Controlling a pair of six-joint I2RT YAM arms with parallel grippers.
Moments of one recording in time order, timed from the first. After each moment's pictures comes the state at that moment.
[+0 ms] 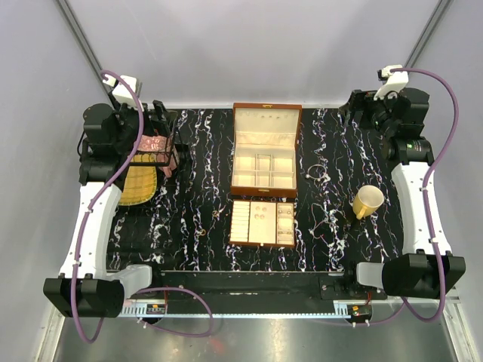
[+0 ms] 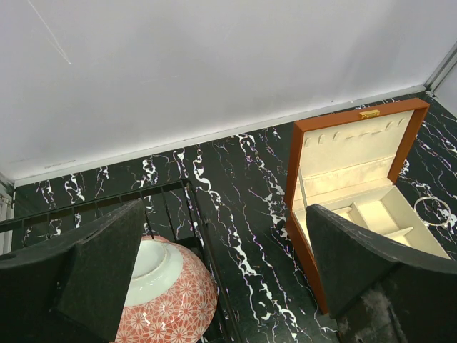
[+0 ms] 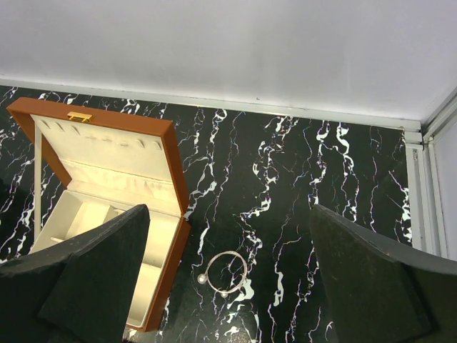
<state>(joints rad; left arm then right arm) -0.01 1.13 1.28 -0.22 0.36 -0.03 -0.07 1.28 1.40 -0.34 -0.28 0.01</state>
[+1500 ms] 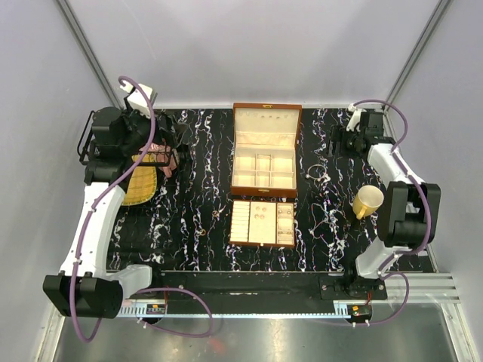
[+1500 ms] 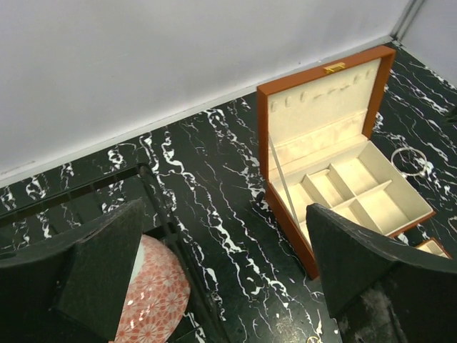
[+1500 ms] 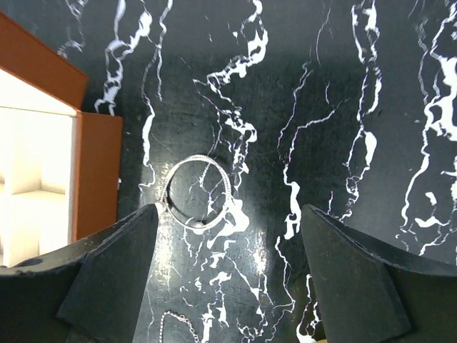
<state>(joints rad) -0.03 1.13 1.23 -0.25 0.46 0.04 -0.07 1.66 1.24 -0.37 -0.23 0.01</state>
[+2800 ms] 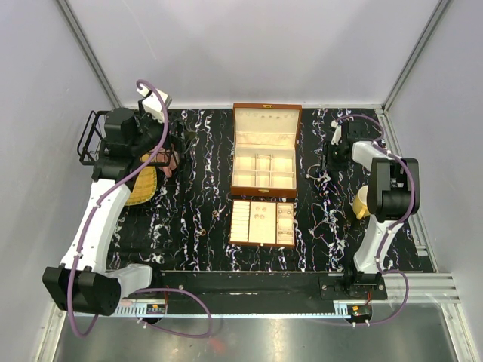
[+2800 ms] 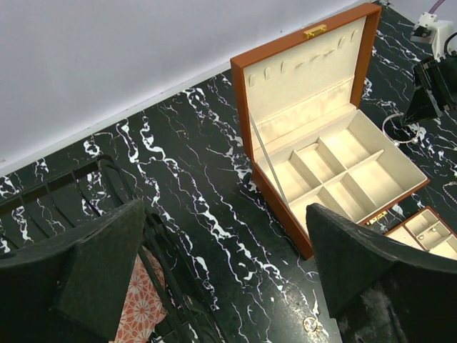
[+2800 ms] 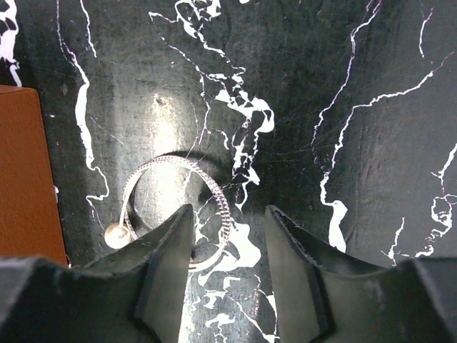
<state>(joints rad) -0.11 1.16 1.22 -0.29 0.47 0.11 -0.02 1.96 1.29 -0.39 -0.19 0.04</state>
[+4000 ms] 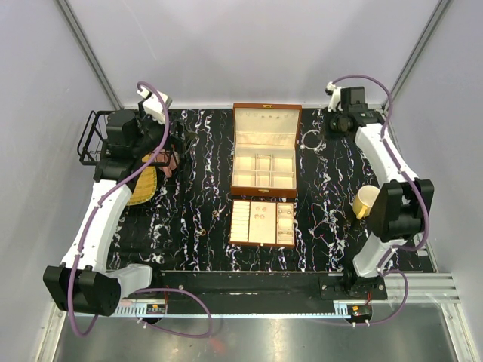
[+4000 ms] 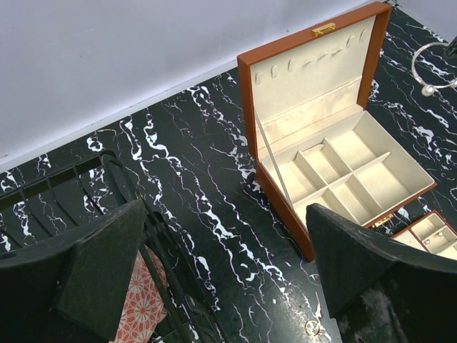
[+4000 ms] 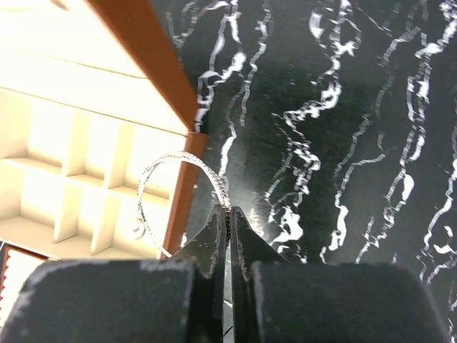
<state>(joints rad) -0.11 1.16 1.19 -0.27 0.45 0.11 0.08 1.74 1.57 -0.64 -0.17 0.03</state>
